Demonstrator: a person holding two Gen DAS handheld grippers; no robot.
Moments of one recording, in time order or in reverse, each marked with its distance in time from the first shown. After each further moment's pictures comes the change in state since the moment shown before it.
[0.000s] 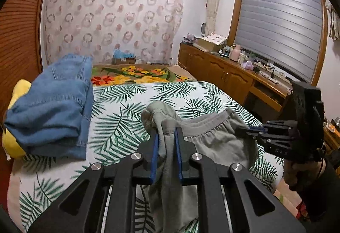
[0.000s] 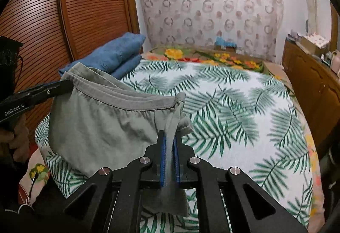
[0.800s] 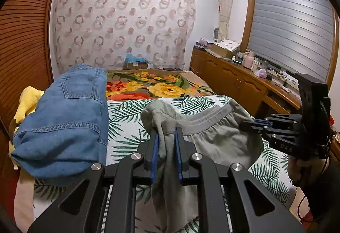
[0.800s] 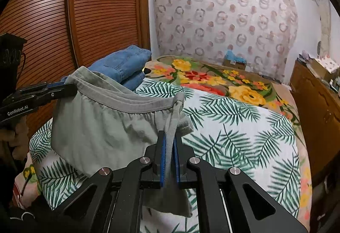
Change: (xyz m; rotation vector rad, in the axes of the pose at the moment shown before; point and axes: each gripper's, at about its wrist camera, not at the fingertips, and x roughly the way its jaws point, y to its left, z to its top) left arm 0.025 0.037 0.040 -0.038 -0.022 0.068; right arm 0.045 -0.009 0.063 -0.110 -0.027 0.025
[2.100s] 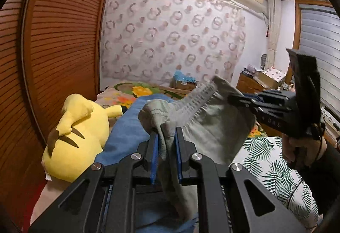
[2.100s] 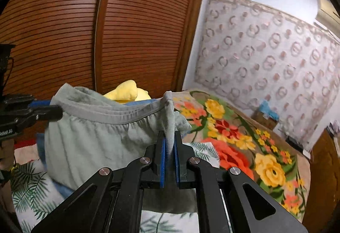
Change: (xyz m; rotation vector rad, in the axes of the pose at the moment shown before) left arm 0.000 0.136 0.042 -0.156 -0.120 0.268; right arm 0.180 0.013 0.151 -0.327 -0.128 0.163
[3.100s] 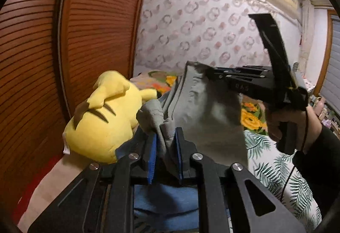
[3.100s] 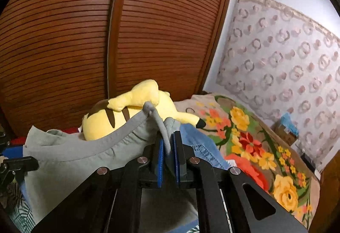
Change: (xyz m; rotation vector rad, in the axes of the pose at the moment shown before) left arm 0.006 0.039 -0.036 -0.134 0.042 0.218; right arm 0.086 0.000 0.016 -0.095 0.040 0.112
